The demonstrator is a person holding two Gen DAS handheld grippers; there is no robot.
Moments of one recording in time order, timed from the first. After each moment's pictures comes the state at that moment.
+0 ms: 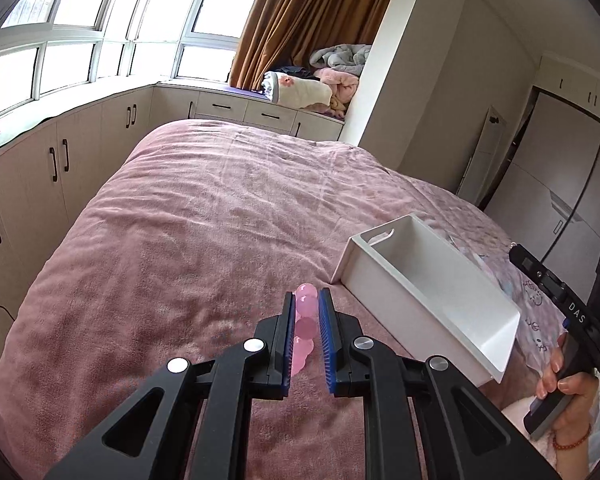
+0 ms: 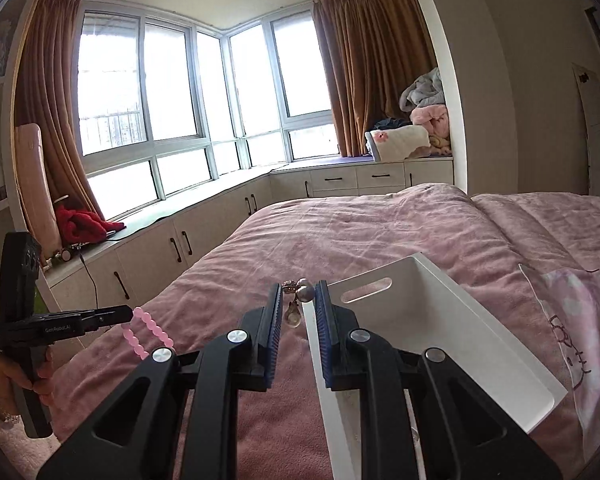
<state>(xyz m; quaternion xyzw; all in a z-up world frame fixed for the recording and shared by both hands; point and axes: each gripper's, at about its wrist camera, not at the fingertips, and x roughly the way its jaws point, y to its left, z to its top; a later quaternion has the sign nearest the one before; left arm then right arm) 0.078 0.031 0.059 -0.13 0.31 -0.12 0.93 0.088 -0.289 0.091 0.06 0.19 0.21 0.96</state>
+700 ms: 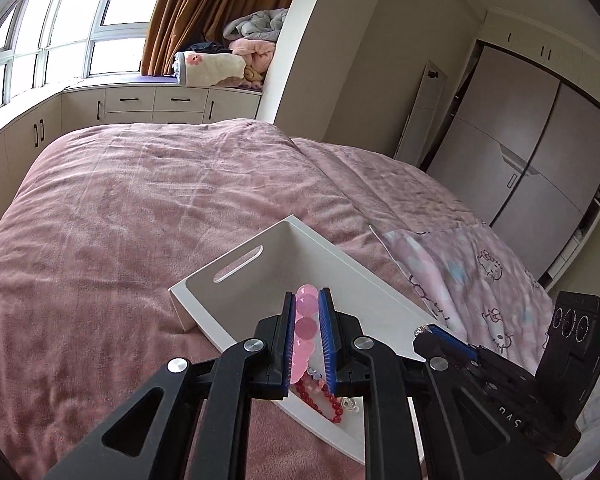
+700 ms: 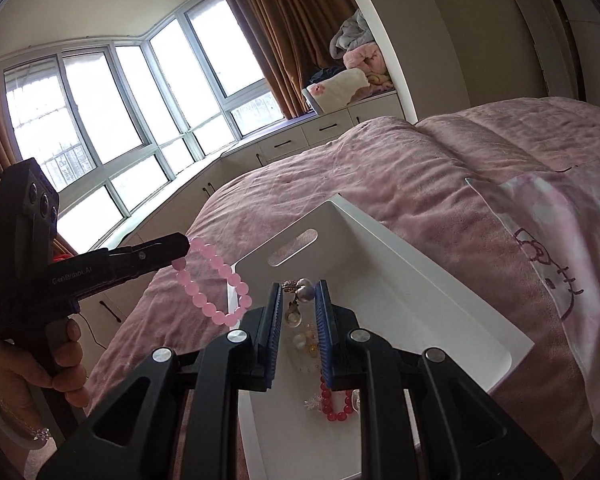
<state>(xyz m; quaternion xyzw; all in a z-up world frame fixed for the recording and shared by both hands) 0.187 -0.149 0.084 -0.08 0.35 -0.23 0.90 0.120 -0.366 0.054 0.17 0.29 0.16 0.93</state>
